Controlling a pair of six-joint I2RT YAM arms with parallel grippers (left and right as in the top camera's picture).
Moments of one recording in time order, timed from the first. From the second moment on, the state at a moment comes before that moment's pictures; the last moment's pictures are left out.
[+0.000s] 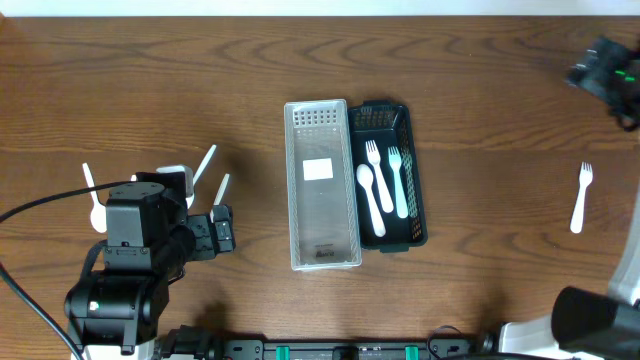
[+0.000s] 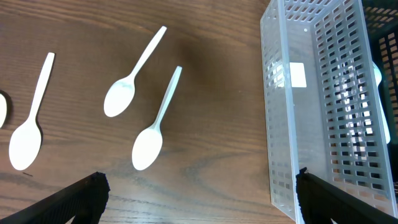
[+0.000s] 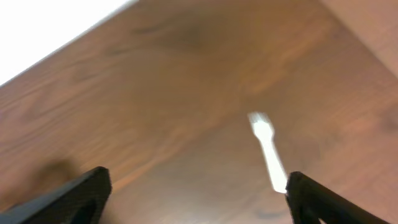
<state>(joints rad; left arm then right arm) -0.06 0.79 0.95 -1.07 0.08 -0.18 -0.30 1.66 1.94 -1.26 0.21 0.38</state>
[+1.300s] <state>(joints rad) -0.06 0.79 0.95 -1.07 0.08 -0.18 -0.58 2.22 1.65 -0.92 0.04 0.05</state>
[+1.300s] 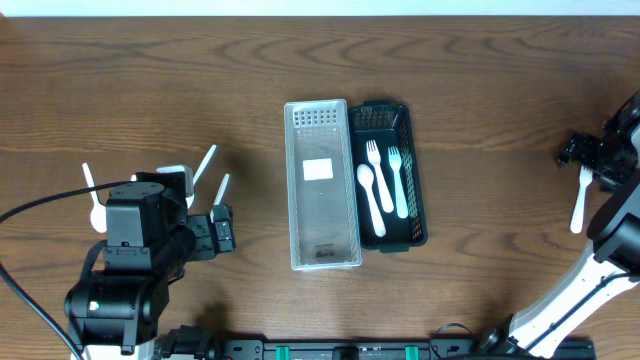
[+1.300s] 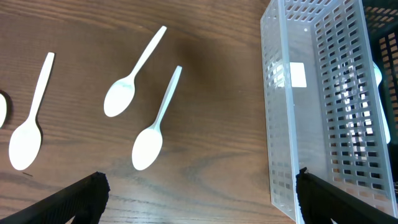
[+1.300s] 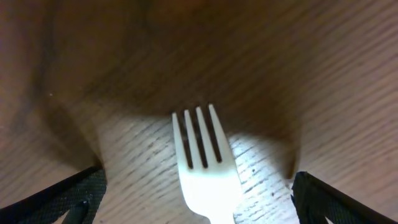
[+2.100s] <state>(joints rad) -0.06 0.79 0.95 -1.07 0.08 -0.18 -0.58 2.23 1.67 -0.92 0.00 -0.01</state>
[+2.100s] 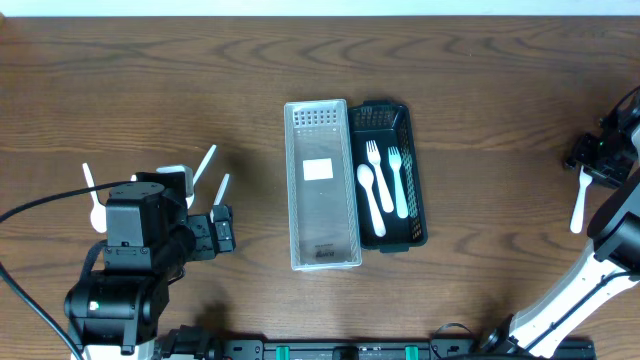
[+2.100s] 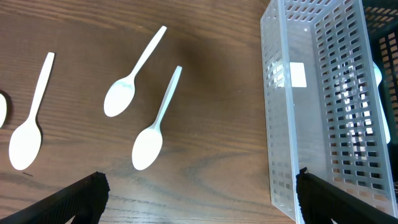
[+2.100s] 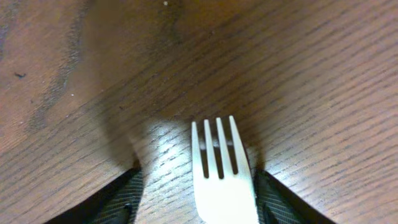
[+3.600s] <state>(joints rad) -0.06 0.79 0.95 -1.07 0.08 -0.18 0.17 1.52 1.66 -1.10 -0.10 0.11</state>
